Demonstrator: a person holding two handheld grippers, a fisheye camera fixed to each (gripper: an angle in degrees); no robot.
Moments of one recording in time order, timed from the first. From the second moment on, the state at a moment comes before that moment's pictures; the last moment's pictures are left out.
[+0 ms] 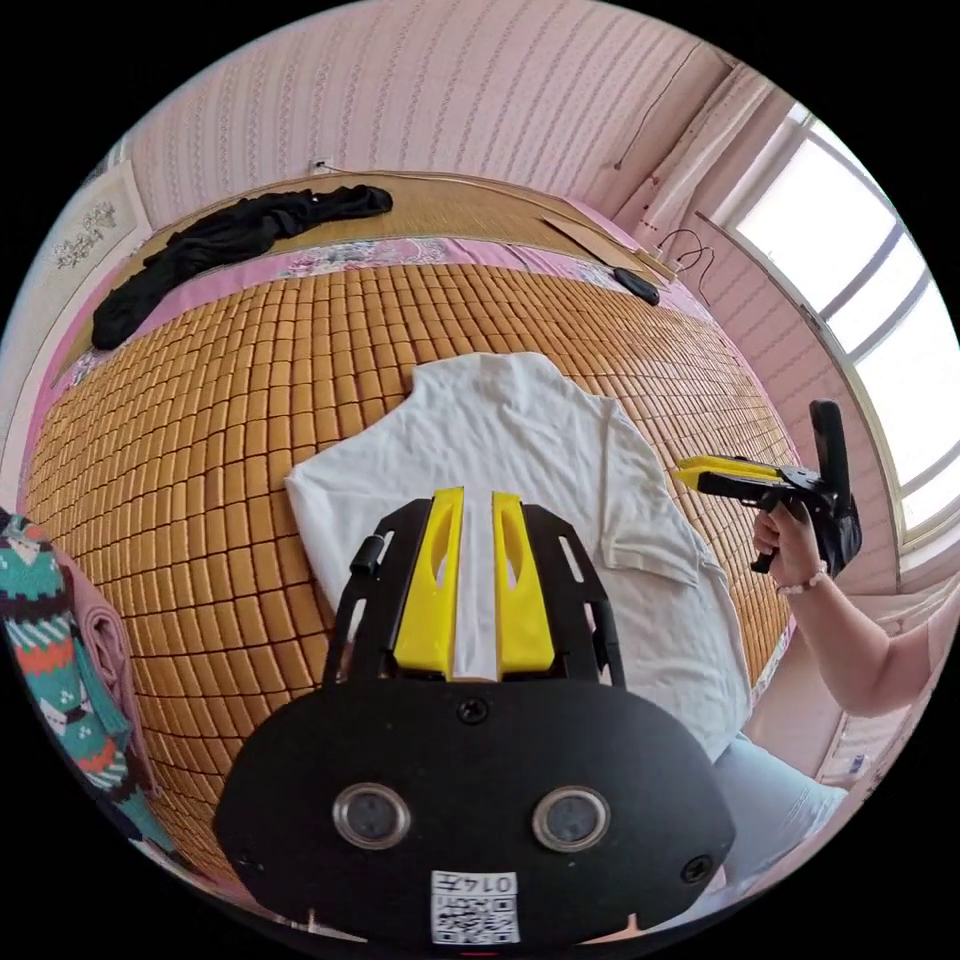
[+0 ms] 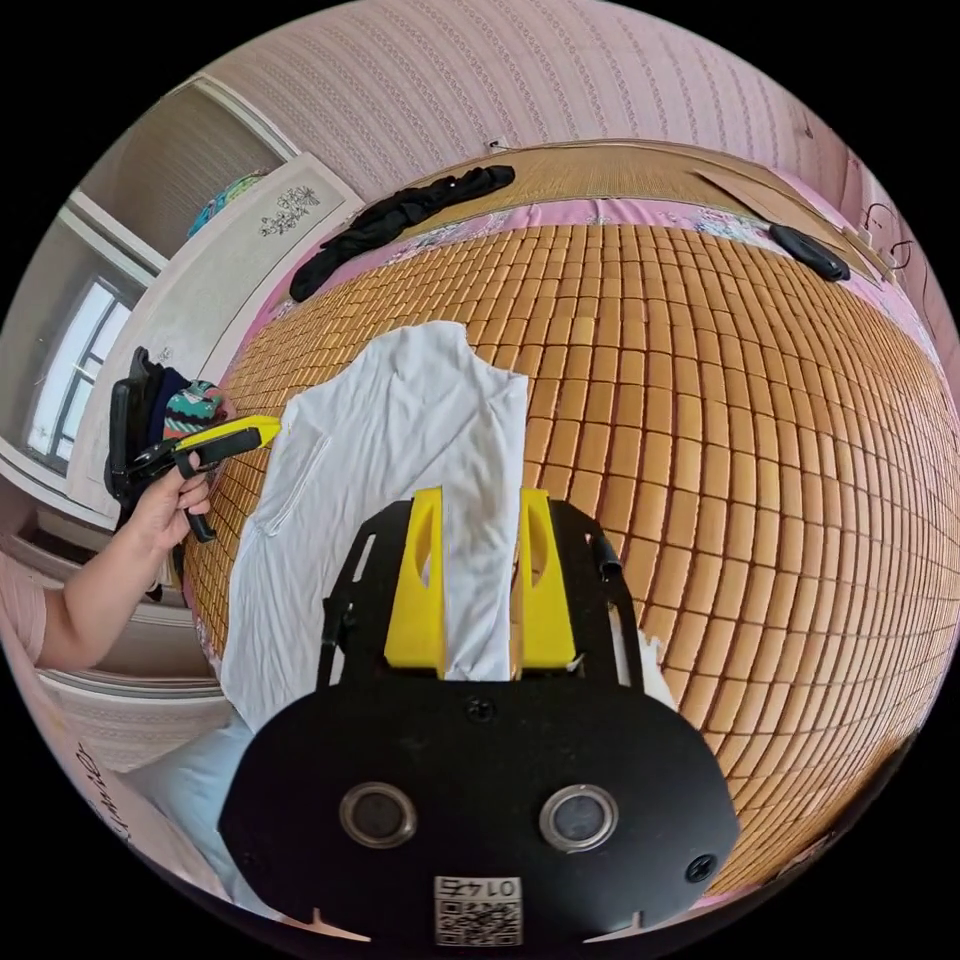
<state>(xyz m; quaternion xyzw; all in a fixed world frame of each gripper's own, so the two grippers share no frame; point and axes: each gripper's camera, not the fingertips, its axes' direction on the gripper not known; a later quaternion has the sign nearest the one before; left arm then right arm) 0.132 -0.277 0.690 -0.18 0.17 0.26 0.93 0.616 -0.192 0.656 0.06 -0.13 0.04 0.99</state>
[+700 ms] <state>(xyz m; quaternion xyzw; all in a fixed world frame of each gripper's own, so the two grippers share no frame) 0.004 -0.316 0.675 -0.19 0.17 0.16 0.95 0.643 -0.259 0.669 0.06 -0.14 0.06 0.99</state>
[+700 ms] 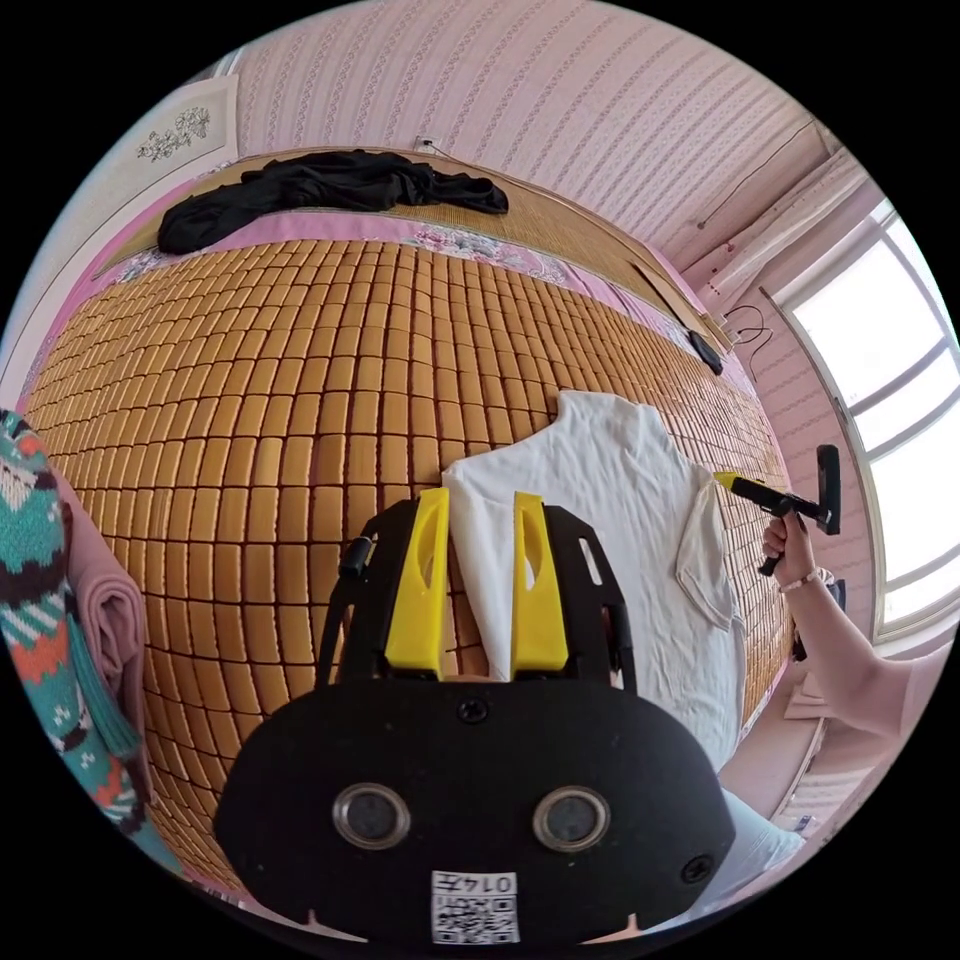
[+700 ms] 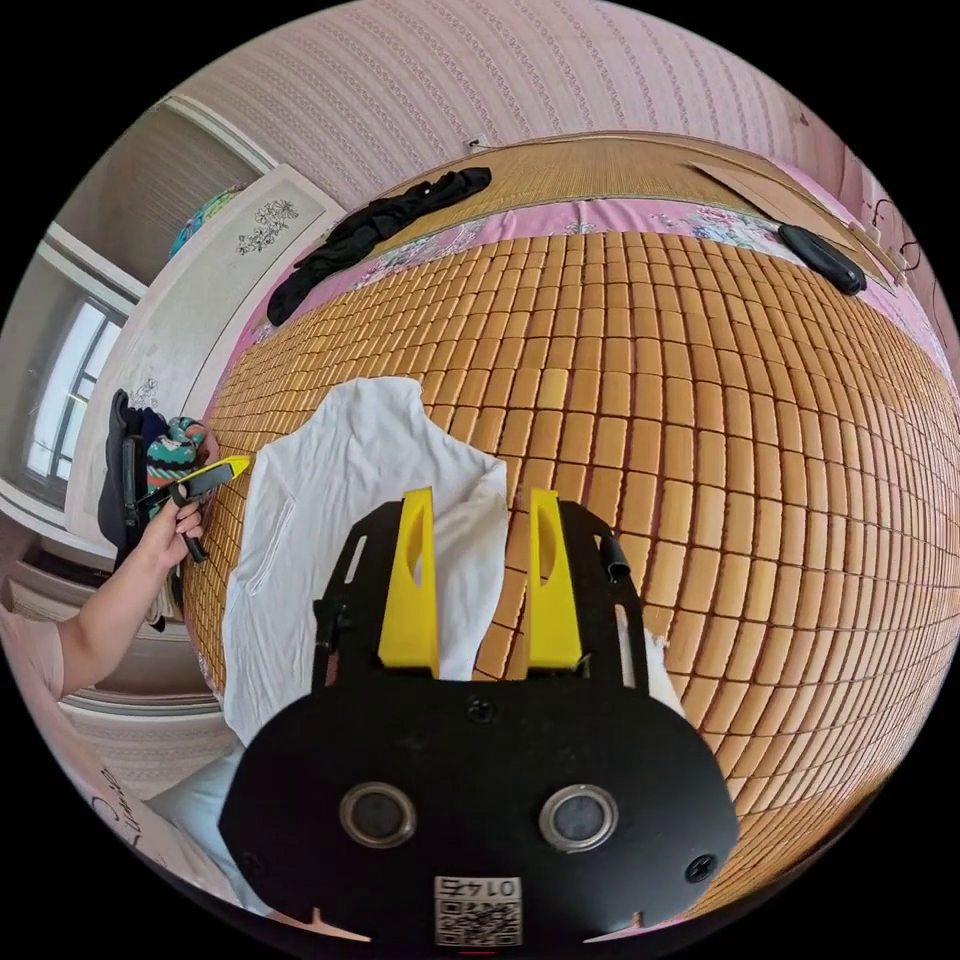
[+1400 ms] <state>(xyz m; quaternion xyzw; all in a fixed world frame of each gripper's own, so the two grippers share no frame) 0.017 -0.347 0.601 -0.10 0.20 0.18 0.96 0.685 -0.272 0.601 0.11 -0.10 0.07 0.99</state>
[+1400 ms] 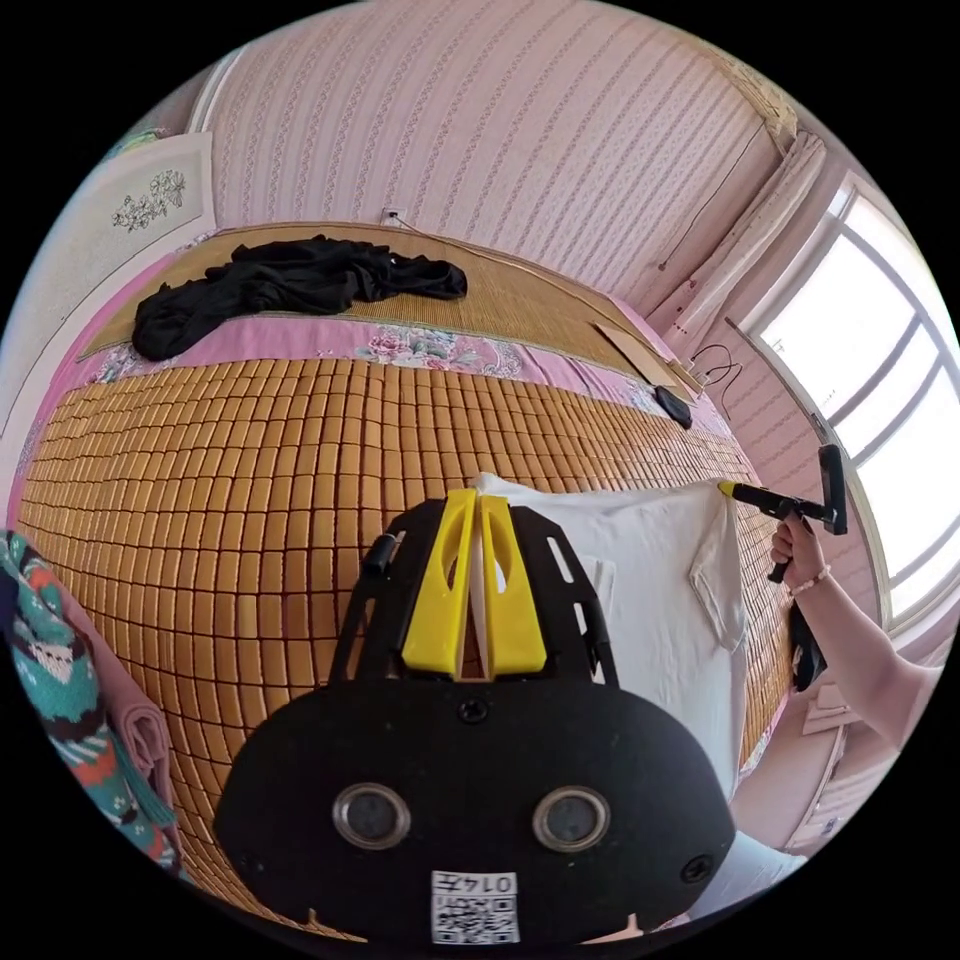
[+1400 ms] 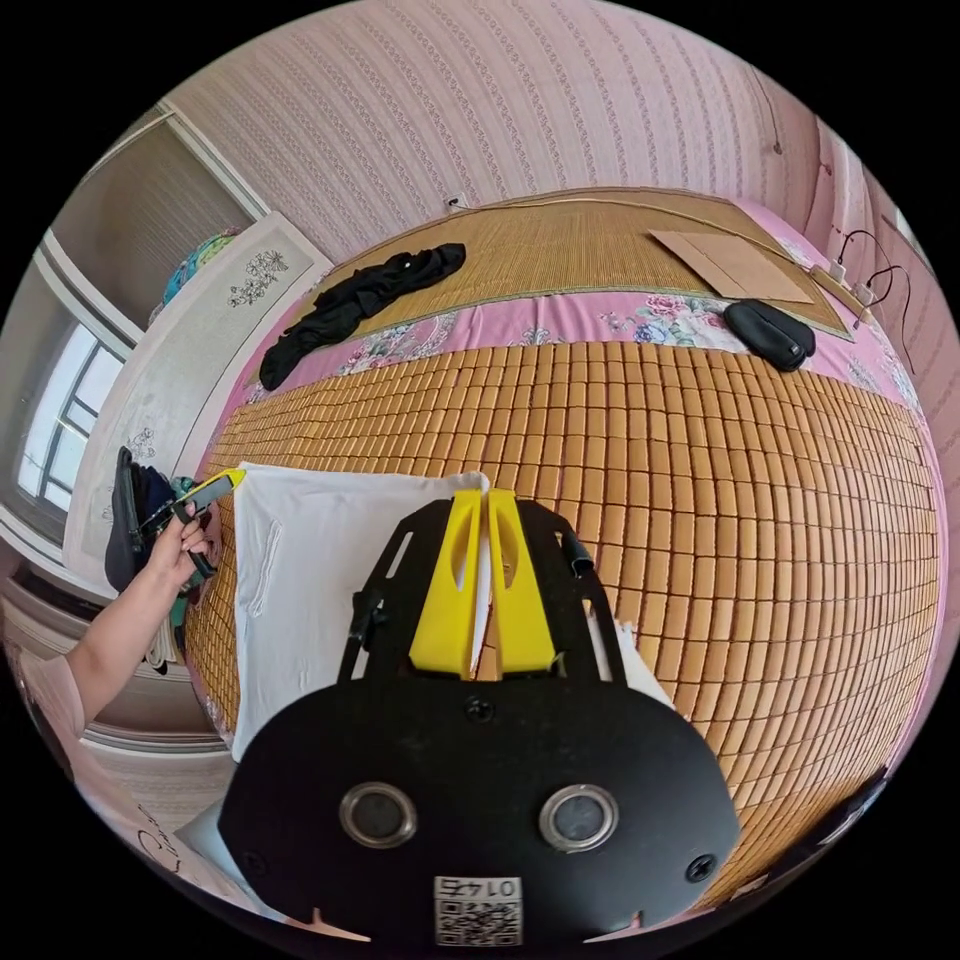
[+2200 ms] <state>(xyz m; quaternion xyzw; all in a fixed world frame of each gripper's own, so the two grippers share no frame) -0.094 -0.120 0.382 -0.17 0.25 0.26 0.92 0.637 0.026 0.550 0.08 -0.26 0.01 0.96</state>
